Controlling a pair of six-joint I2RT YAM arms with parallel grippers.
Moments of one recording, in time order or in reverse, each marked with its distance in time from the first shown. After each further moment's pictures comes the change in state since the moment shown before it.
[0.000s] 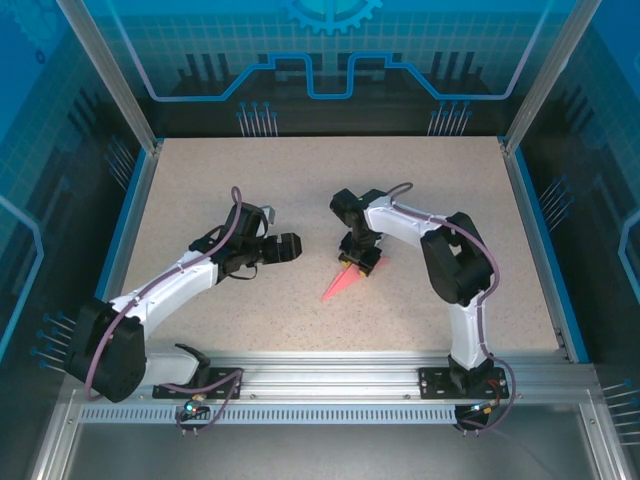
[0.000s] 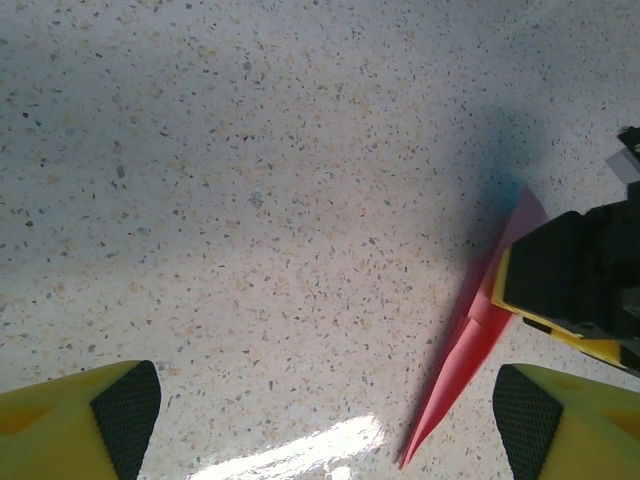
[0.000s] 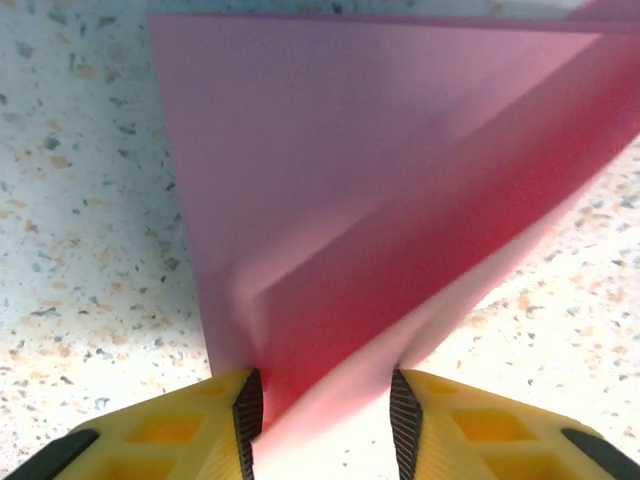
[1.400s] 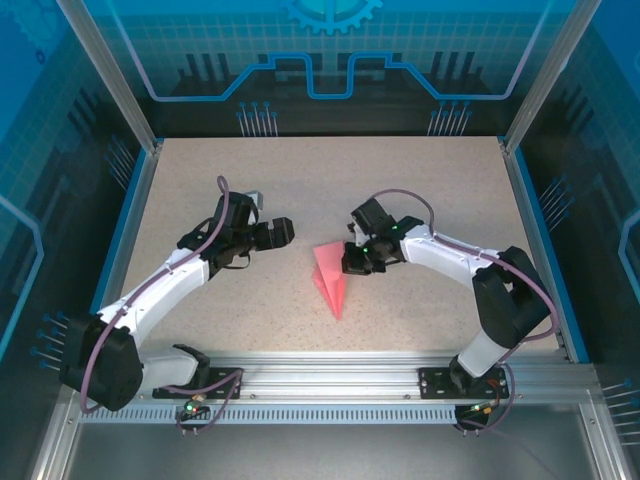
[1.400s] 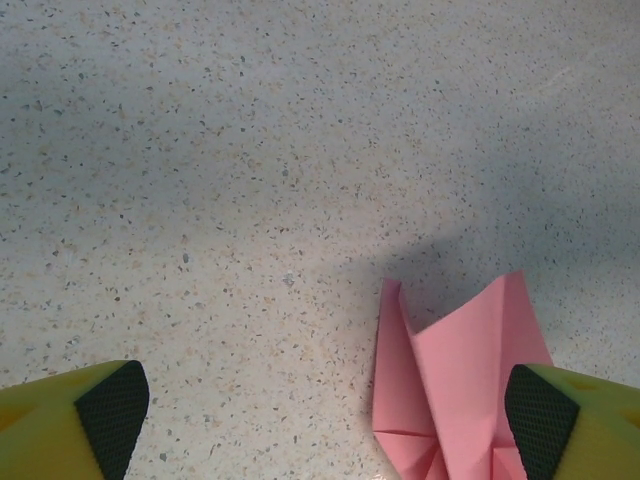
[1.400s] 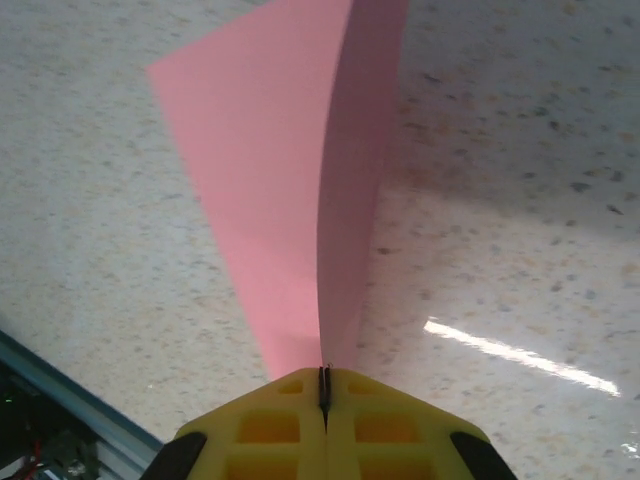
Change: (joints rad) left arm 0.045 -0.048 0.068 -0.029 -0.086 0.020; right arm -0.016 -0.384 -0.441 0.461 -0.216 -0.605
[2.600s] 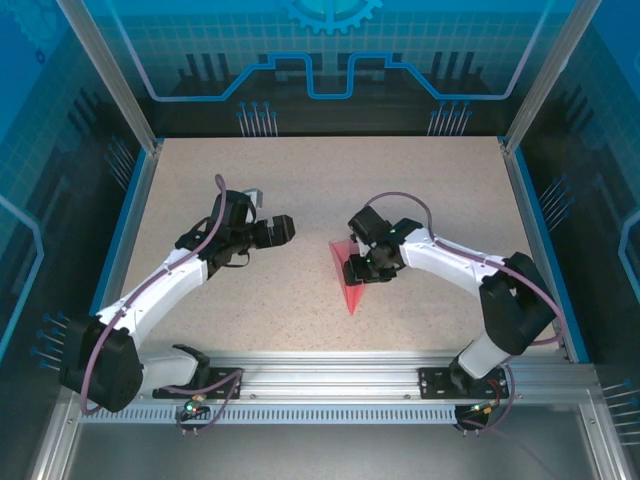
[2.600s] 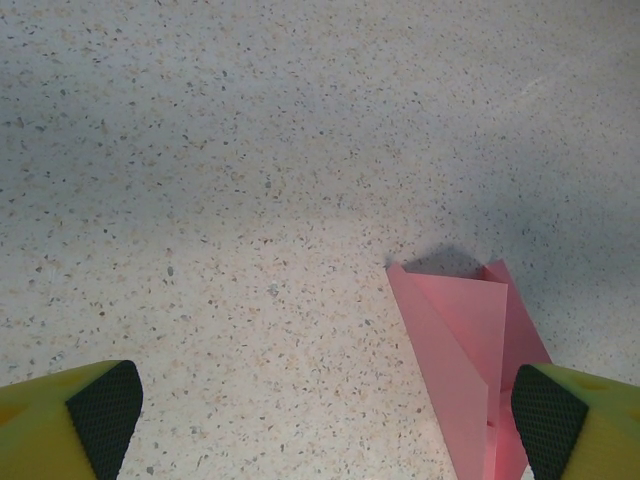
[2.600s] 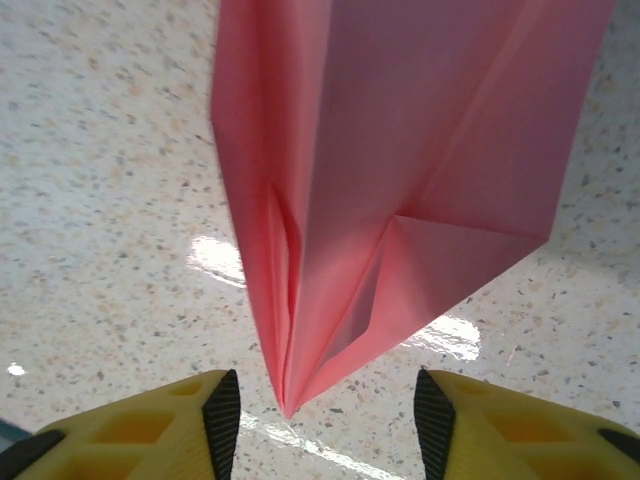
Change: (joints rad) left arm 0.015 -0.007 0.000 0.024 0.038 0.008; right arm 0.074 -0.025 0.032 -0.196 0.180 -0.099
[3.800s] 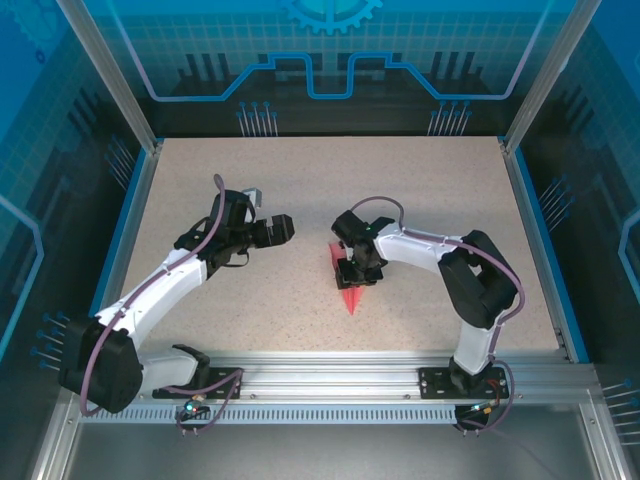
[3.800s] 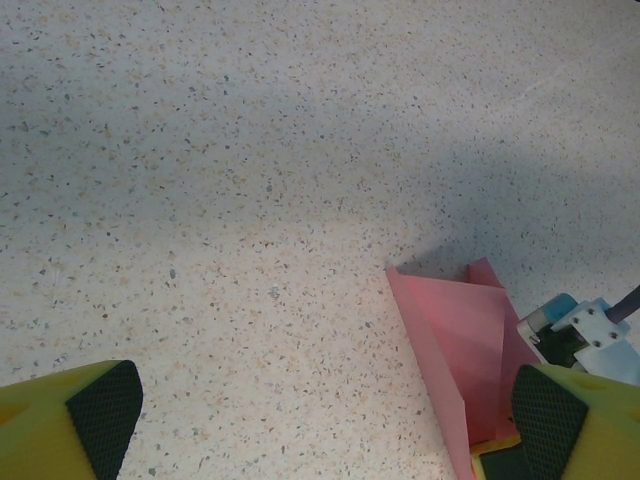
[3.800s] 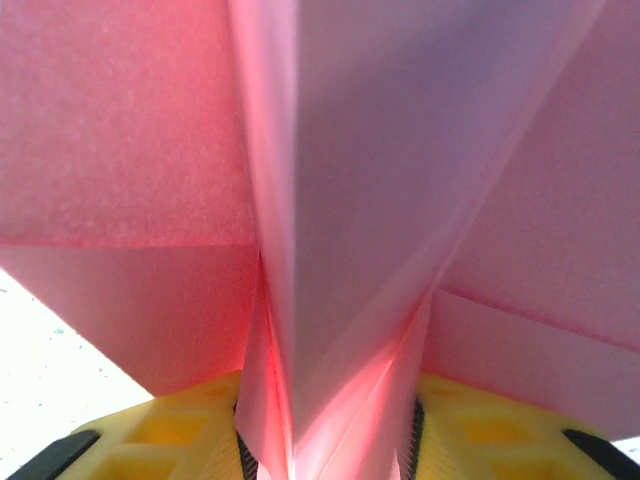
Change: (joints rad) left arm 0.005 -0.005 0.000 0.000 0.000 0.001; right arm 0.031 0.221 0.096 0.014 -0.011 0.019
